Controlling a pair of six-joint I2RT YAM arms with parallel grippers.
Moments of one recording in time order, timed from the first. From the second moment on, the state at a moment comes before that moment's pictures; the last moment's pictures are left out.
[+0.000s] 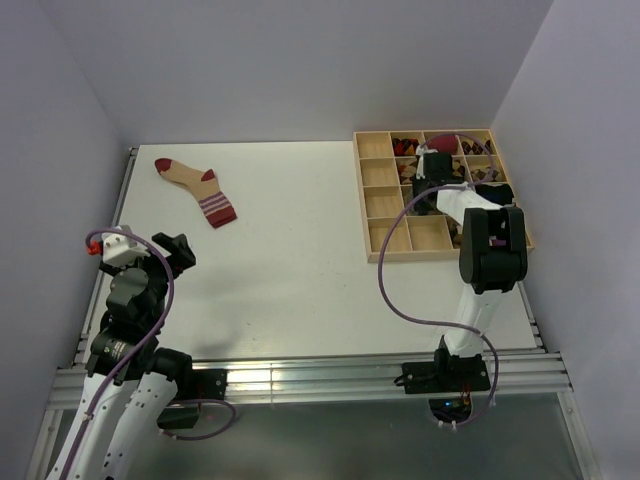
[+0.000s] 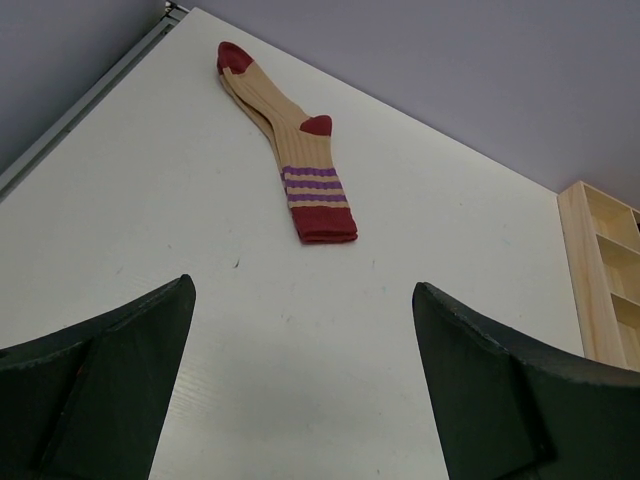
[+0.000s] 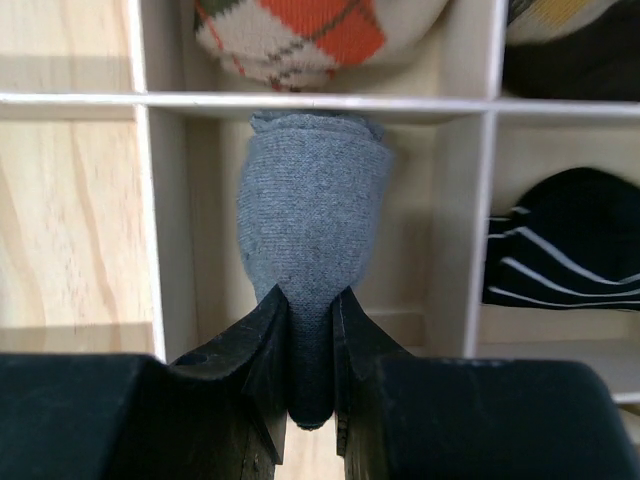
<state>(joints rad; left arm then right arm) -0.29 0.34 0.59 -0.38 -0.49 -0.45 0.01 1.90 1.27 -0.23 0.09 -0.08</state>
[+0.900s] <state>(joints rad) -0.29 0.34 0.59 -0.38 -0.49 -0.44 -0.07 1.96 1.30 -0.27 -0.07 0.02</state>
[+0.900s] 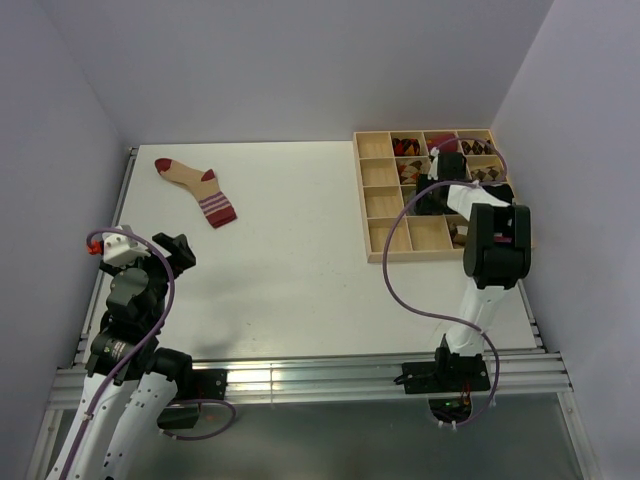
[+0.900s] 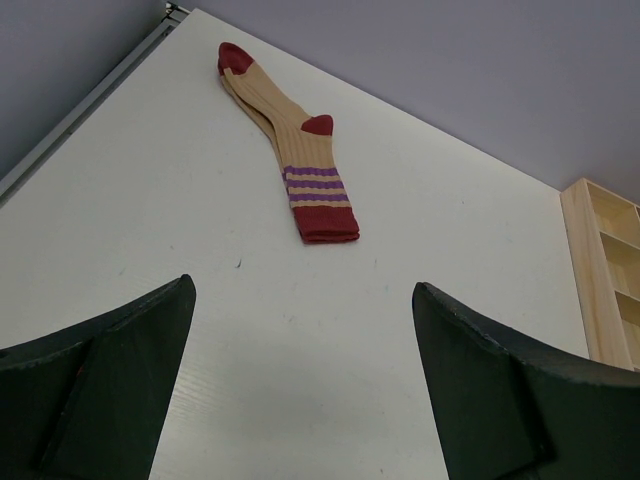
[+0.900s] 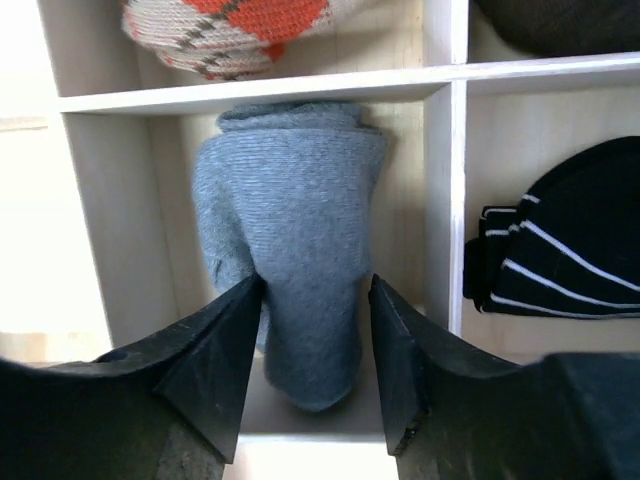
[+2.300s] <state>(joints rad) -0.27 1.32 0.98 -0.26 -0.22 -0.53 0.07 0.58 0.68 -0.09 -0.09 0.54</state>
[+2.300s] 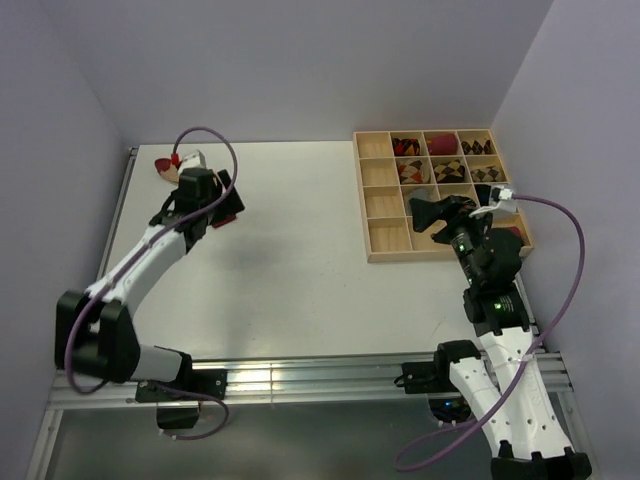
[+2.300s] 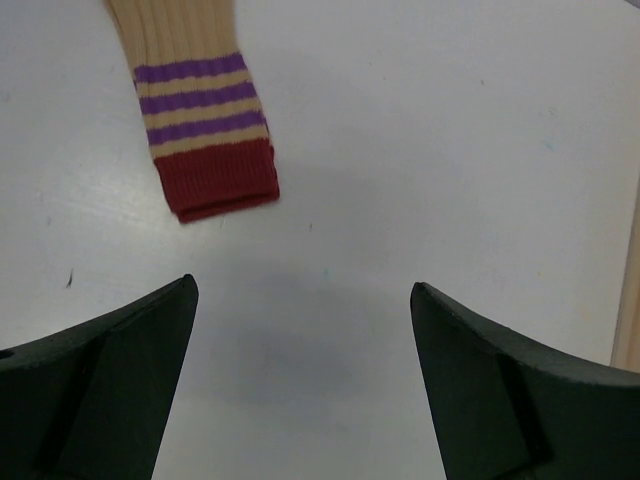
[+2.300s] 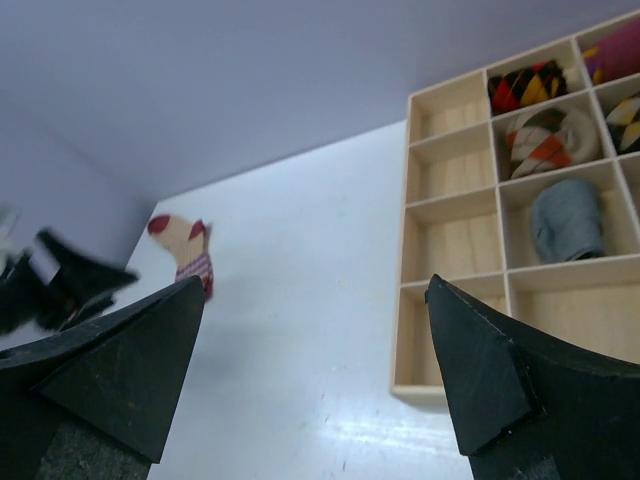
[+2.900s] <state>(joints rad) -0.17 2.11 1.50 -0.23 -0.19 -0.58 0.17 0.53 0.62 -0.18 -0.11 0.50</state>
